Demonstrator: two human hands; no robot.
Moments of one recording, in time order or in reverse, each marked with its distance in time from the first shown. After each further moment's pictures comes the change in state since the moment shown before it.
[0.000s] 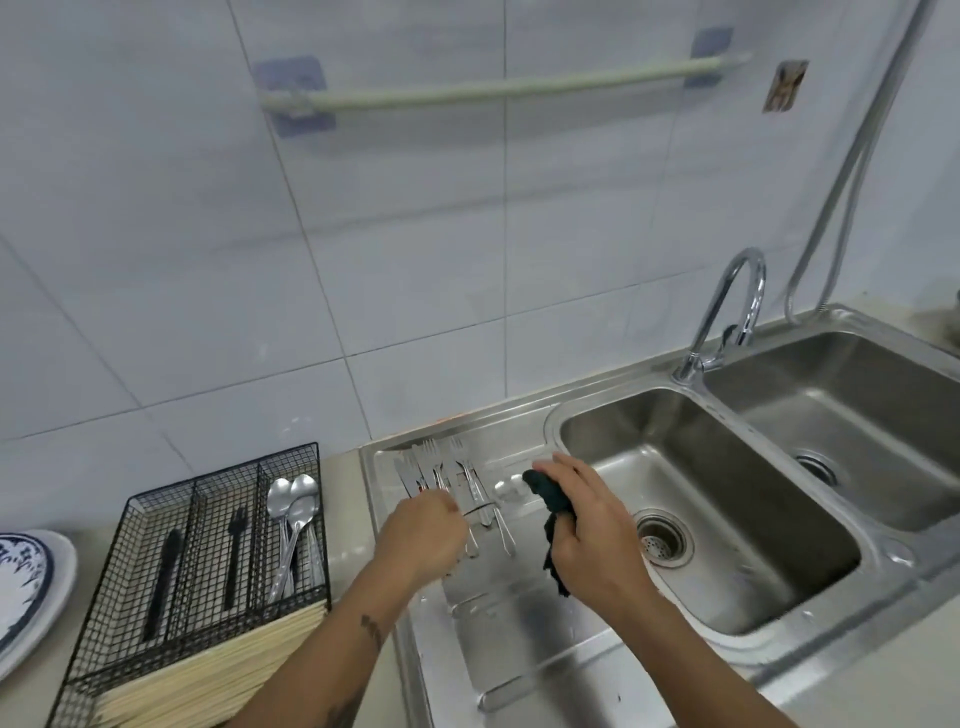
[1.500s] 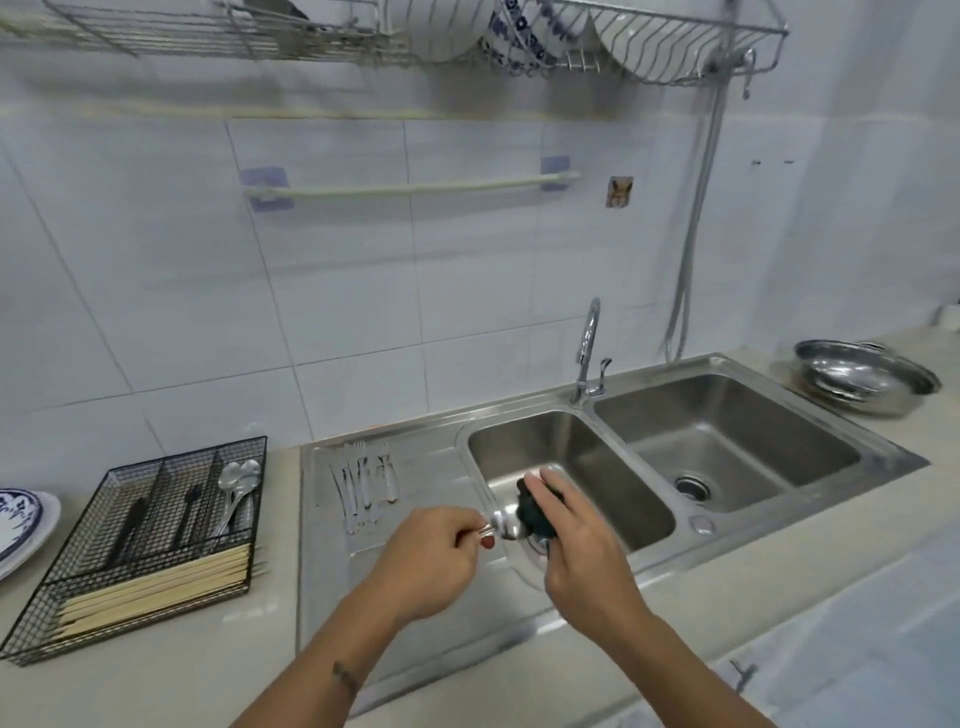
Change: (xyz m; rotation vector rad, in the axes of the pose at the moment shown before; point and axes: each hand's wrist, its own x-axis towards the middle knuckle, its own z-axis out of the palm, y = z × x) left_hand -0.194 0.132 0.070 -0.128 0.092 0.388; right_hand -0.131 0.032 -0.177 -0.153 0.023 -0.159
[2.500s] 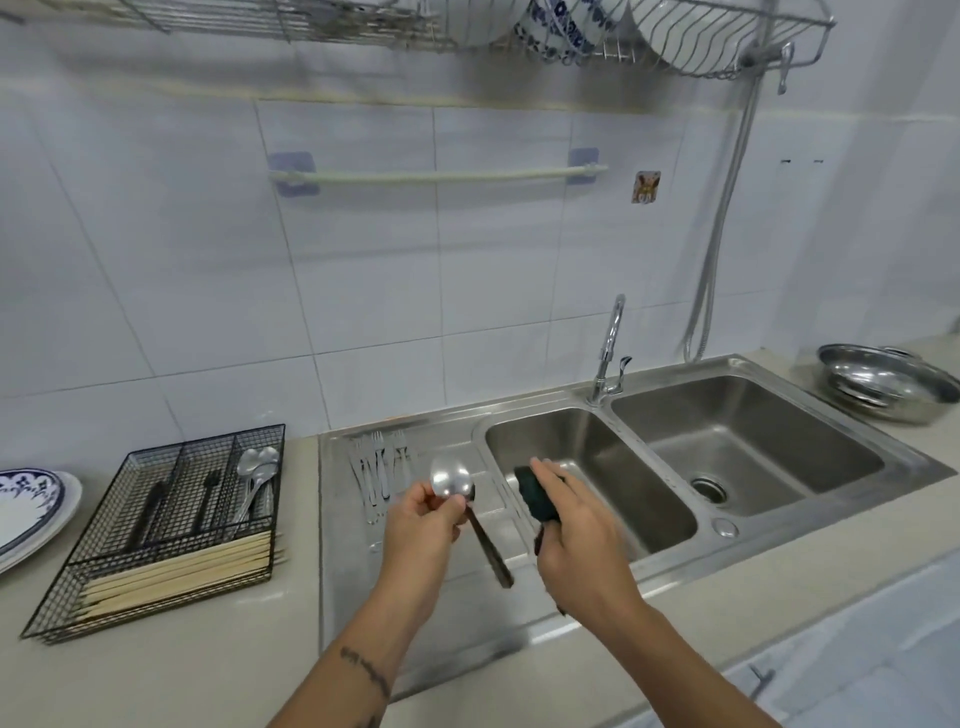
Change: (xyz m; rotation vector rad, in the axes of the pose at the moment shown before) left_hand 0.003 -0.017 0.003 -0.965 0.406 -0.409; right_hand 0.014 -0.037 0.012 0.064 -0.043 0.129
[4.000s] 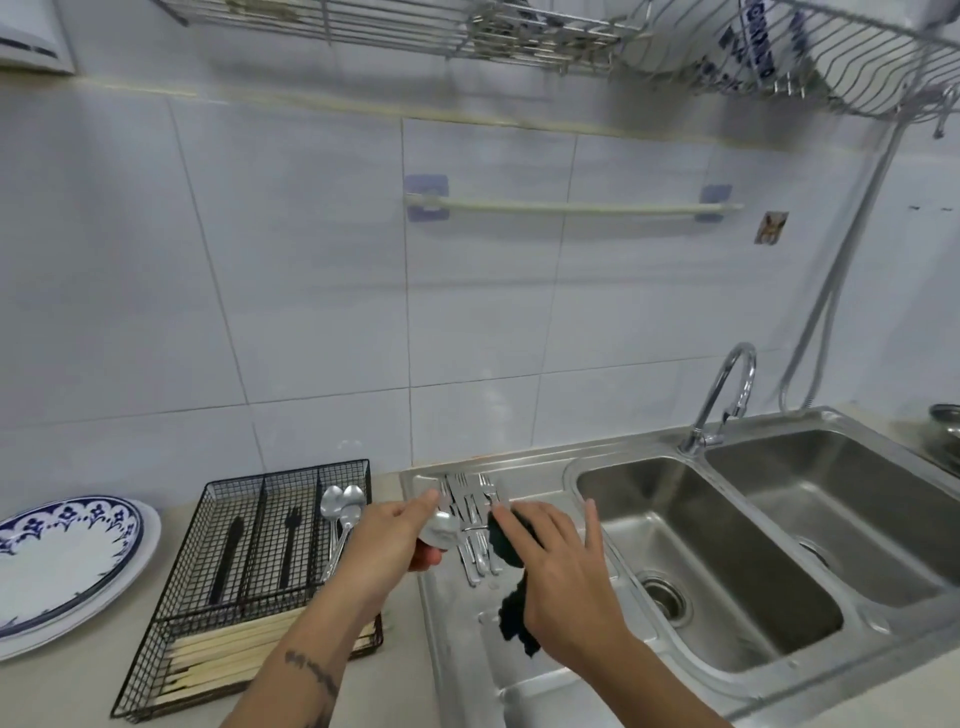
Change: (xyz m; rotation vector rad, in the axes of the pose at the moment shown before) left_hand 0.136 0.042 -0.186 0.158 -0.102 -0.023; right_hand 0.072 -0.099 0.154 -0.479 -0.162 -0.345
